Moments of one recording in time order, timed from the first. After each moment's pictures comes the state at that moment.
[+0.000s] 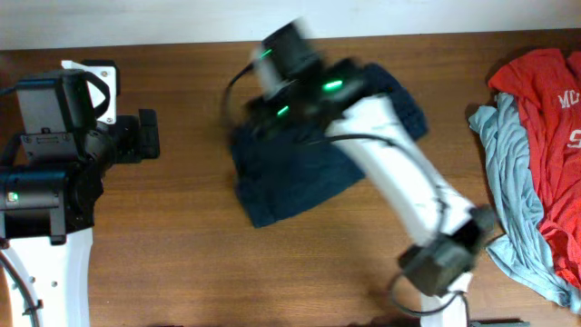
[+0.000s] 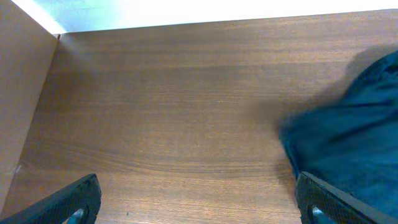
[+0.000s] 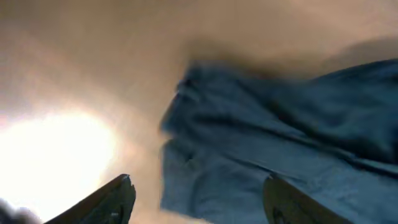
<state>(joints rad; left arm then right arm) 0.02 1.31 1.71 -1.16 -0.13 0.07 0.65 2.04 2.21 -1.19 -0.12 0.15</state>
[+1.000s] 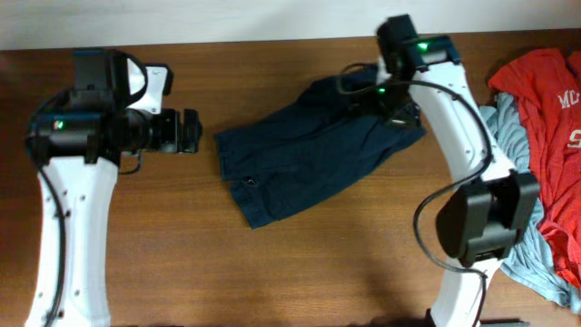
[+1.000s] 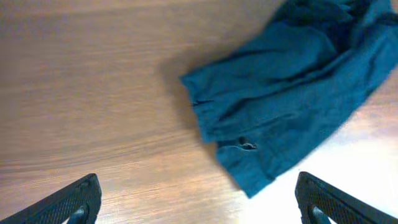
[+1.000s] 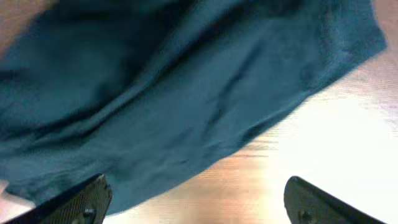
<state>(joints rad) -0.01 1.54 1.71 -1.23 0.20 0.07 0.16 2.07 1.98 -1.30 -0.11 0.35</state>
